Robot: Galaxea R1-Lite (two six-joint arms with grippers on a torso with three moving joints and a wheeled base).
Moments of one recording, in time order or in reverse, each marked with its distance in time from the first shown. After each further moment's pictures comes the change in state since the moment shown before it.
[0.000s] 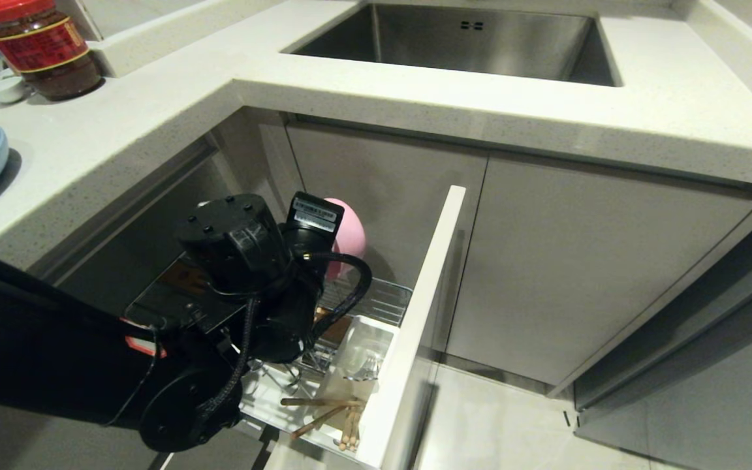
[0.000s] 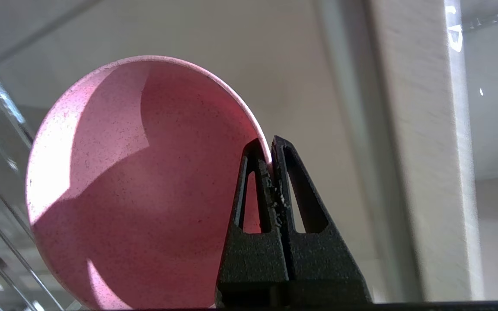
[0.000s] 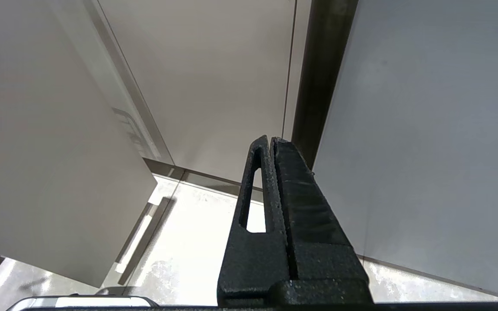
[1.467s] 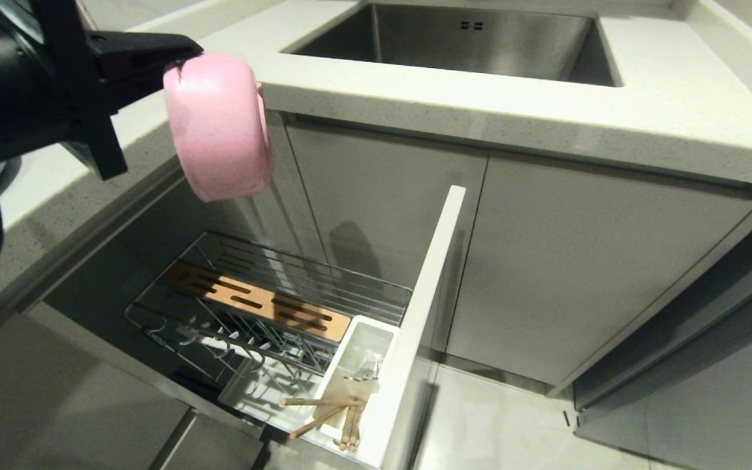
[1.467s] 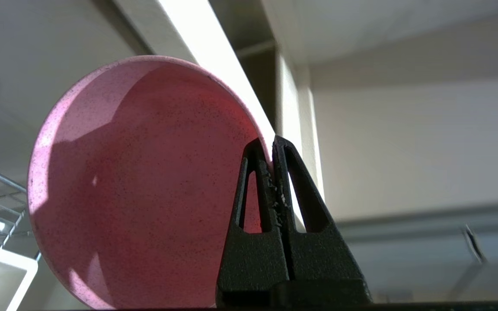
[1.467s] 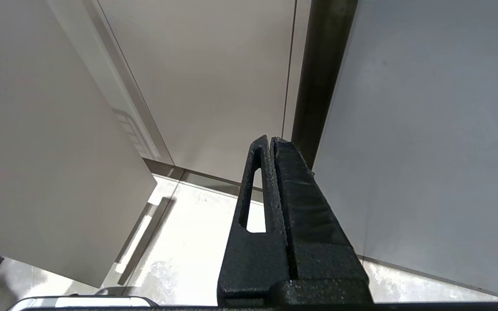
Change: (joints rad) left arm 0.128 -0.600 -0.353 1.009 -0.599 0.006; right arm 0.000 0.000 0.000 0.000 0.000 0.000
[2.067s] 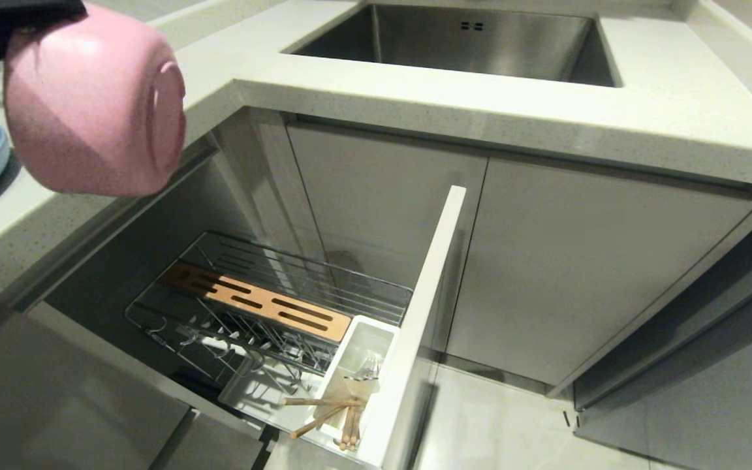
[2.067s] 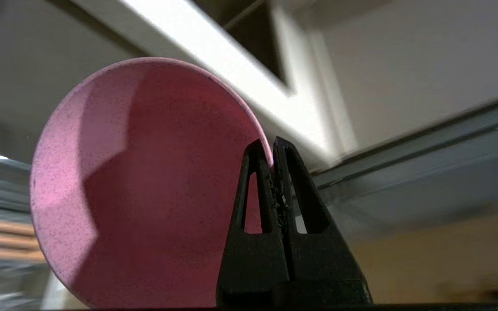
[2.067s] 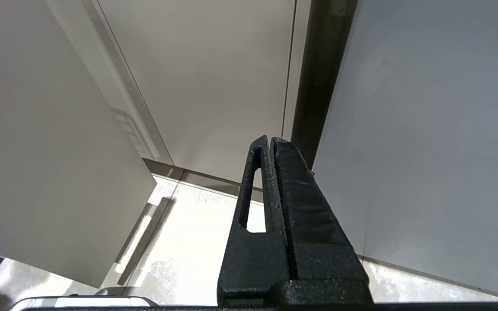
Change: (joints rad) left arm 0.007 -0.148 -0.152 0.348 -0.127 0.311; right arm 0.000 0.000 0.000 0.000 0.000 0.000
